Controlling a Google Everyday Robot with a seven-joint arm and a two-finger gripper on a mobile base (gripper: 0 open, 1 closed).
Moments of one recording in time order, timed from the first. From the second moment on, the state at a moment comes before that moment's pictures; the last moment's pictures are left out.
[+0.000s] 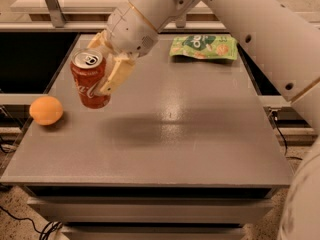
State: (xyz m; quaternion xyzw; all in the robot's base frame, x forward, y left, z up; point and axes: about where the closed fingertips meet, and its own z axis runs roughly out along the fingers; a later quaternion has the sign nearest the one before) arm 0.494 0.127 0.956 -0.83 0.36 0.31 0.29
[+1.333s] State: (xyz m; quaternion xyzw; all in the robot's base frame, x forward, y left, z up) arm 0.489 0.178 0.922 -0.85 0.34 0.32 0.24
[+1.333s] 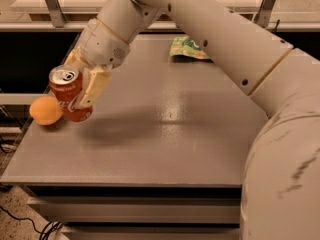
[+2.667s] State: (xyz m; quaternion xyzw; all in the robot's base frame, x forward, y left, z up) arm 0.492 0.200 0.901 -0.86 0.33 0.33 0.20
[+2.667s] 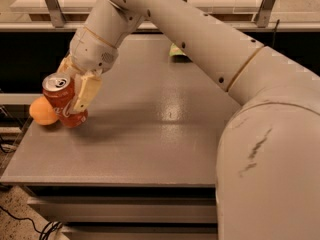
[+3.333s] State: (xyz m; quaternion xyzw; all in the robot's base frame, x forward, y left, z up) arm 0.494 0.200 0.896 -0.86 0.34 0.33 0.19
